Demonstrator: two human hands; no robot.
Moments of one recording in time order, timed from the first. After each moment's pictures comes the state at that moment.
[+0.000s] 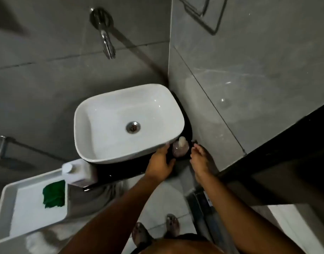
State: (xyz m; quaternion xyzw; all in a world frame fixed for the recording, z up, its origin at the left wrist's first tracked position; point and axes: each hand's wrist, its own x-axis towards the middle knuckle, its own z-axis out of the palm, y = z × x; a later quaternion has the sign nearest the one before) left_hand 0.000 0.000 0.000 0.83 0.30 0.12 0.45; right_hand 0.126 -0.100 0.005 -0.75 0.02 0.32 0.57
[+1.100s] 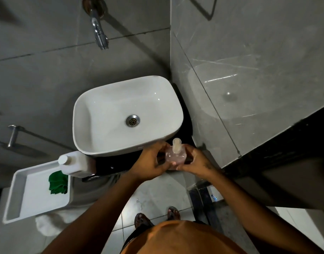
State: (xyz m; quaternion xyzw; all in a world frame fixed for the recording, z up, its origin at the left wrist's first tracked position) left_hand -0.021 0.005 0.045 0.85 0.22 0.15 0.46; right_hand 0.150 -0.135 0.008 -0.71 -0.35 0.42 0.44
